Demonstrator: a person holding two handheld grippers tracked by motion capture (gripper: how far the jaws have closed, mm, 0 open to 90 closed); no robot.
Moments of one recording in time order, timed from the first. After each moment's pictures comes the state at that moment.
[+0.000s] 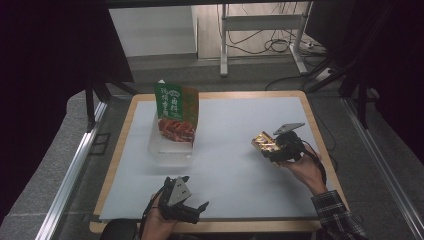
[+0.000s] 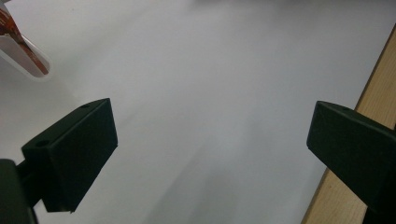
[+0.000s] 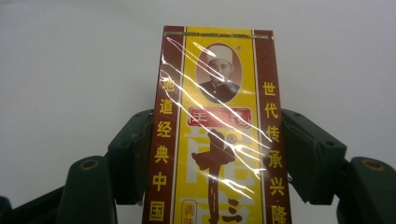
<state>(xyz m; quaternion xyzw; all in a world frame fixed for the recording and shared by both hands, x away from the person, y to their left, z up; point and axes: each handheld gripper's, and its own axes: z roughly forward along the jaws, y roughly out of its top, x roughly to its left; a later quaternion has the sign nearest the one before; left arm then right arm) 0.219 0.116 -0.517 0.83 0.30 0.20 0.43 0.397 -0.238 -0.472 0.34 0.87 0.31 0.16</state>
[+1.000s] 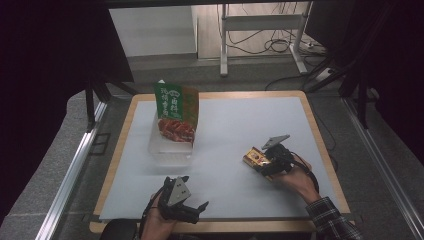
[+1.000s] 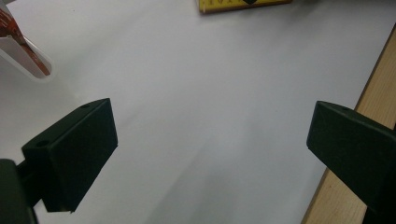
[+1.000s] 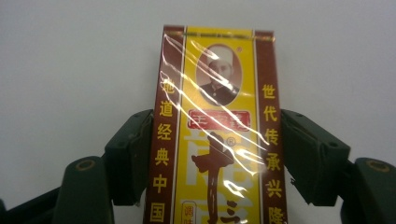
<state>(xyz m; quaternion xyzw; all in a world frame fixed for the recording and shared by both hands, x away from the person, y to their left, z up) 0.219 0.116 -0.517 0.83 0.30 0.20 0.43 0.380 -0.216 -0.506 0.30 0.90 0.28 0.12</state>
